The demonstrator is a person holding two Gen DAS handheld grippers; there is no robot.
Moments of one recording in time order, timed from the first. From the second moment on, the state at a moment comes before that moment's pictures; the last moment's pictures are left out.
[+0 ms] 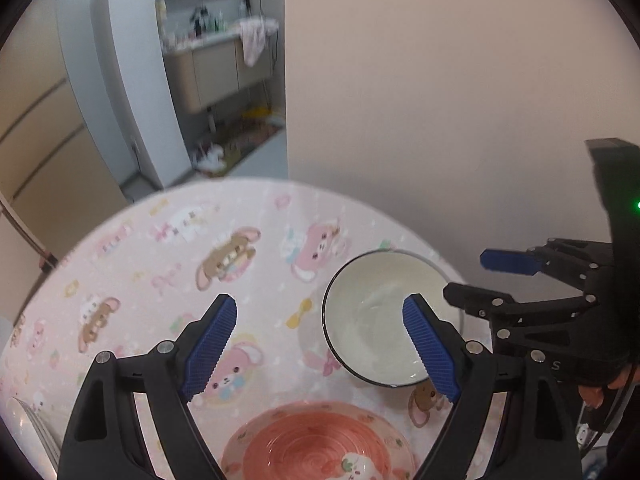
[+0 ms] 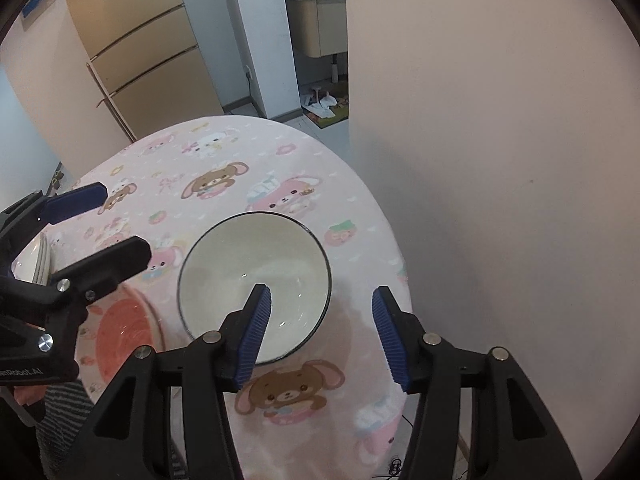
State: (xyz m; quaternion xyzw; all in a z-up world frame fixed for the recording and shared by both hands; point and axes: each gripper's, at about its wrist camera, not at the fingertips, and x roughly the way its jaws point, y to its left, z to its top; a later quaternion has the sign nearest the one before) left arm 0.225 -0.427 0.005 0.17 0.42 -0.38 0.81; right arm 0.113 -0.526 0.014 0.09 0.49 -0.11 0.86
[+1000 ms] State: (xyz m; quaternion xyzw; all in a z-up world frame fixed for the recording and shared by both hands) left arm 0.261 -0.452 -0.064 0.15 0.58 -0.36 0.72; right arm 0.145 -0.532 -0.031 0.15 0.55 -0.08 0.82
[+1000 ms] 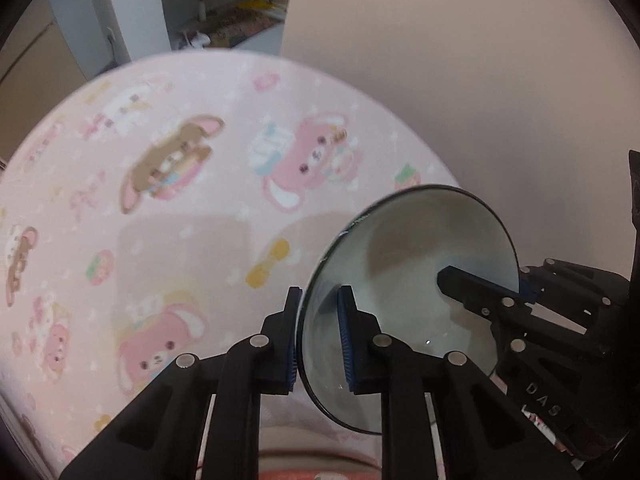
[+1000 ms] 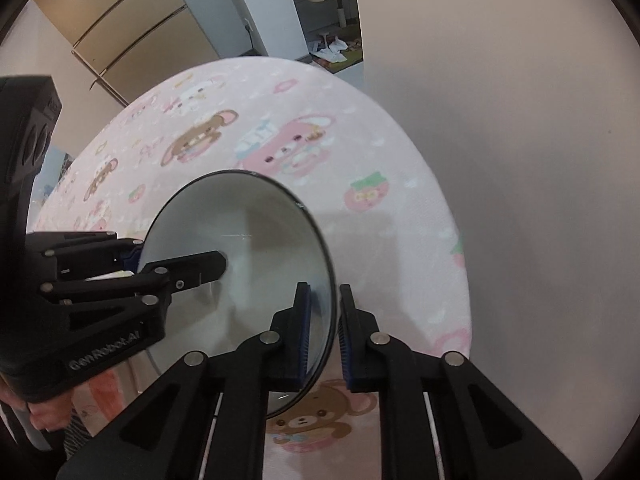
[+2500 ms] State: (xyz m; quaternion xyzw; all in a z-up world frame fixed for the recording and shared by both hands) left arm 0.187 -0.289 0.010 0.12 0.49 -0.35 0.79; right arm 0.108 -0.390 0.031 0.10 0.55 0.01 0.83
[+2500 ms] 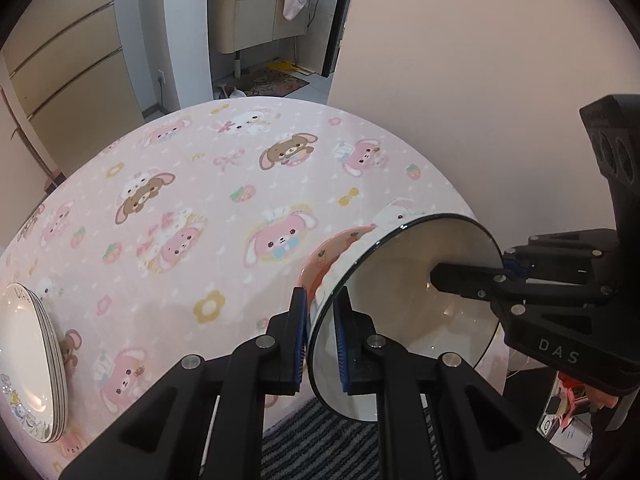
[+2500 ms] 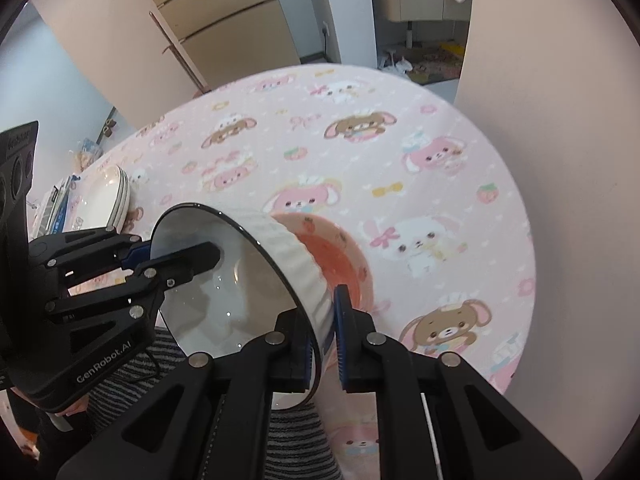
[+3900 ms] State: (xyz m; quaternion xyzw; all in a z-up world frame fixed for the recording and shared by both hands) left arm 0.182 -0.301 -0.018 0.16 0.45 -0.33 0.81; right arm 0.112 -0.382 0.007 -0.03 0.52 -0.03 0.85
